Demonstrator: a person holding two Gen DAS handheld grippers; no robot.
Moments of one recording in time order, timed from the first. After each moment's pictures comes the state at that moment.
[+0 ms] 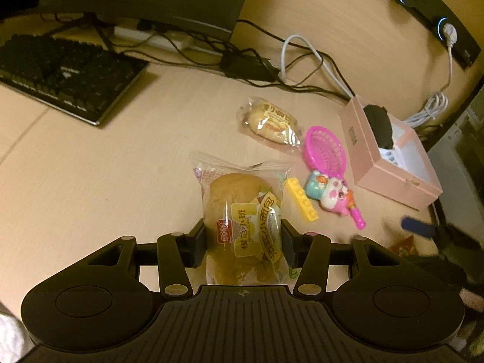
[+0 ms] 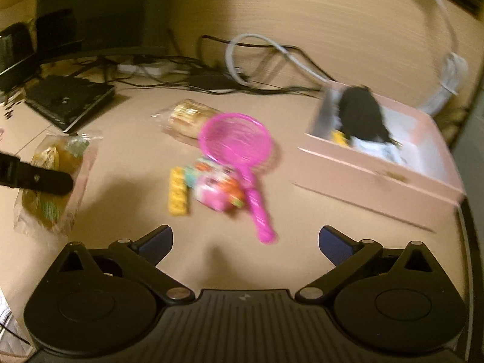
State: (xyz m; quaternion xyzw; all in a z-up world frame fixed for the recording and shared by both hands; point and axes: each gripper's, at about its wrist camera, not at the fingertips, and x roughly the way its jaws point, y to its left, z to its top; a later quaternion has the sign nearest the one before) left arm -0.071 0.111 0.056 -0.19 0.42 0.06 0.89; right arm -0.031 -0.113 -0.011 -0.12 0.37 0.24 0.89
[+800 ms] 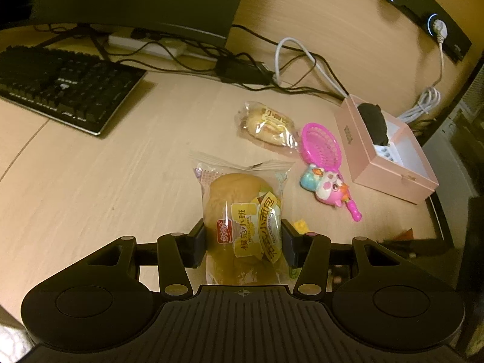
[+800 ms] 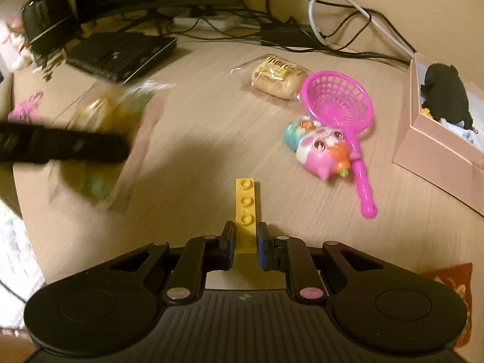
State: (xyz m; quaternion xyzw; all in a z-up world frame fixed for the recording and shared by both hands) left arm -0.074 0.117 0.061 -0.18 0.41 0.03 0.89; right arm -0.046 -0.058 -0.032 -0.14 0.45 0.31 0.83
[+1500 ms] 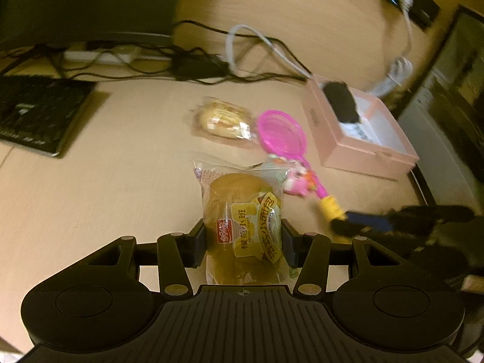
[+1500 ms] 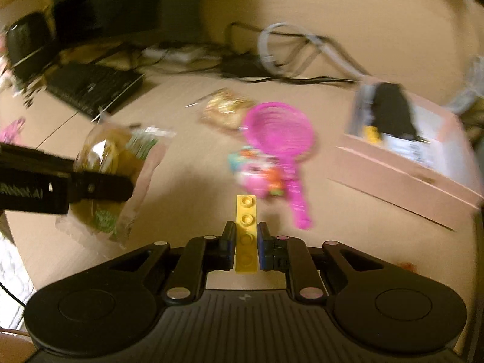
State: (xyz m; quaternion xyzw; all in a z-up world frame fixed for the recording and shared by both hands) left arm -0.054 0.075 0.067 -0.12 0.43 -0.03 0.89; right arm -0.045 -0.108 0.005 -0.11 0.41 0.25 0.87
